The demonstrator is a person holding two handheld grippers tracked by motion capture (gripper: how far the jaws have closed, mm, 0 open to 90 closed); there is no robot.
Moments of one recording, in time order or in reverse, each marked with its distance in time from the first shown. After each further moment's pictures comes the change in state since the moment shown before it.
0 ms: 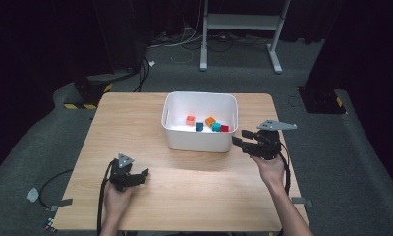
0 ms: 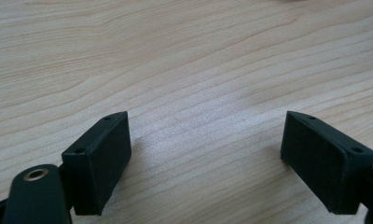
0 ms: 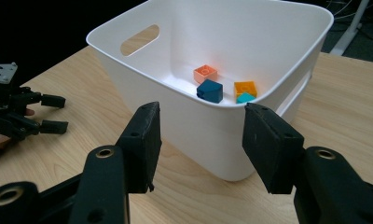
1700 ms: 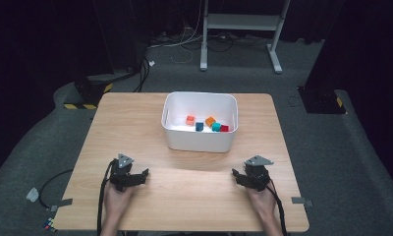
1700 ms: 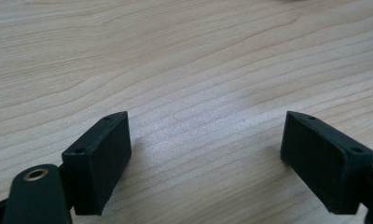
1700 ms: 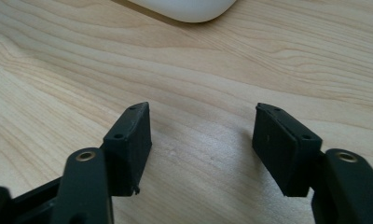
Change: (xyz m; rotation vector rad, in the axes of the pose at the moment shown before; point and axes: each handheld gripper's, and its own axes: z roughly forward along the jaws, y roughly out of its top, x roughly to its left) left arm 0.000 0.000 0.000 0.000 0.000 -0.002; right arm 0.000 -0.128 0.052 0.220 -0.259 -0.041
